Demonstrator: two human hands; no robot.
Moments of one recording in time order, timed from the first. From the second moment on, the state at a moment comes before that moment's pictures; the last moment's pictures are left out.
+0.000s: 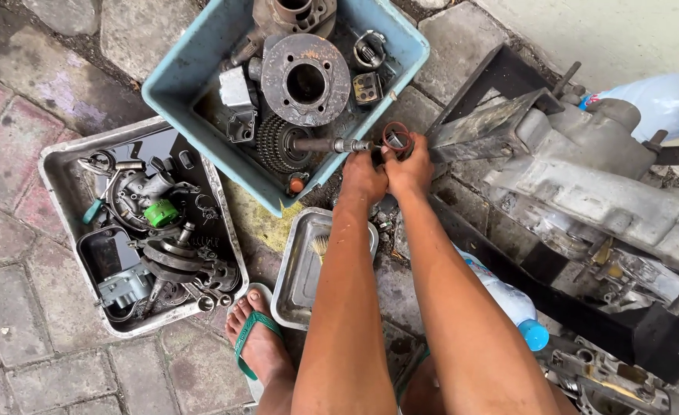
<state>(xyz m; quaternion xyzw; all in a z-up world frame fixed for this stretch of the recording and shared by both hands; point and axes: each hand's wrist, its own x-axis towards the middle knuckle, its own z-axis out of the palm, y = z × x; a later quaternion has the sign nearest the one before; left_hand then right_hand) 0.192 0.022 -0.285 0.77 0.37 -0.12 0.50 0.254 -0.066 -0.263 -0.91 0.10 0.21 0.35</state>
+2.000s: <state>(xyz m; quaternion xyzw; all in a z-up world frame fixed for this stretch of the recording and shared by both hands) 0.079 0.189 -0.111 0.80 0.42 0.15 0.39 0.194 0.098 -0.077 -0.70 -0.14 0.43 0.55</state>
